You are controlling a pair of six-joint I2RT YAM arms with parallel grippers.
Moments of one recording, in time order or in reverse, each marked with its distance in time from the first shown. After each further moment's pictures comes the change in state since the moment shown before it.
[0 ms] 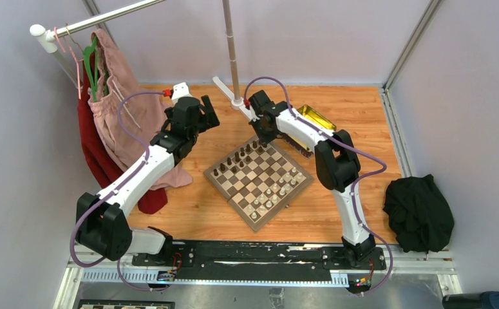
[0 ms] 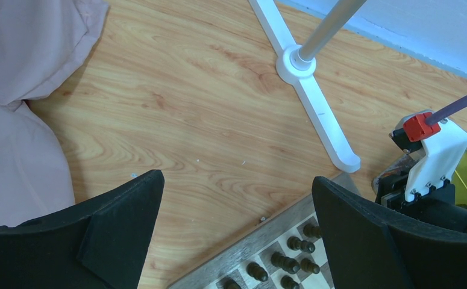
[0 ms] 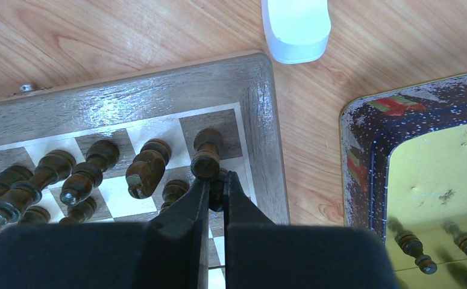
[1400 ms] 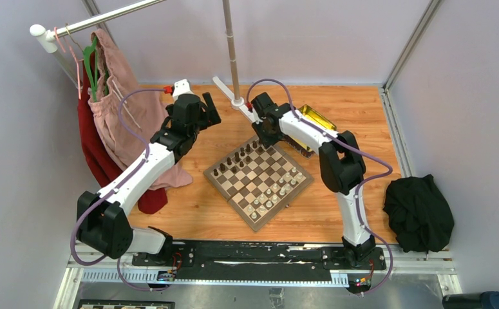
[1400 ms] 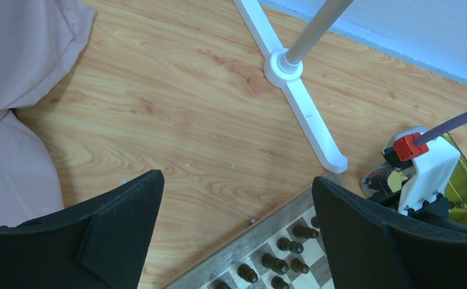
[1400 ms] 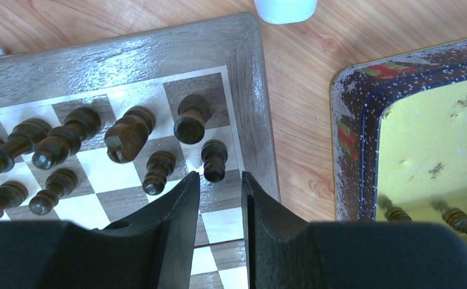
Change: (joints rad) left arm 0.000 0.015 0.033 -0.003 0.028 0.003; right arm 0.003 -0.058 -0.082 0.004 0.023 -0.020
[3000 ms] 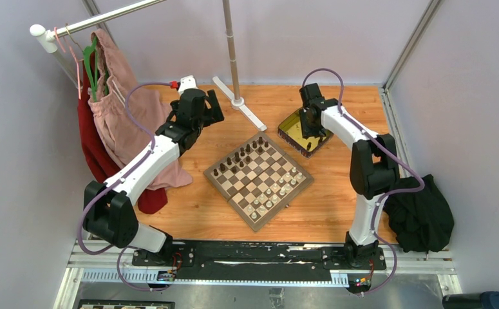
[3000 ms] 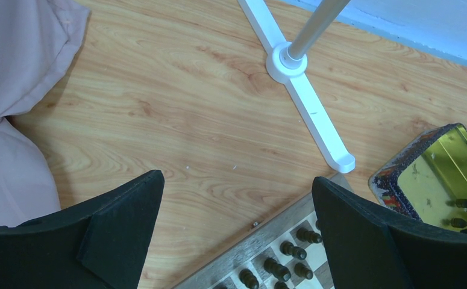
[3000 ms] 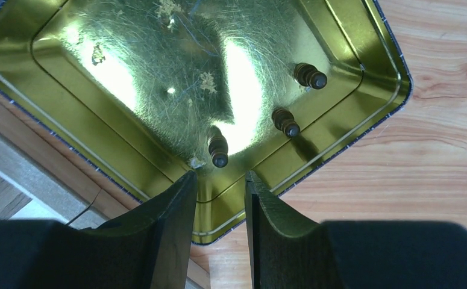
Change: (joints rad) left arm -0.007 0.084 0.082 -0.042 0.002 0.023; right arm -0.298 -0.234 -0.250 0.062 0.129 0.129
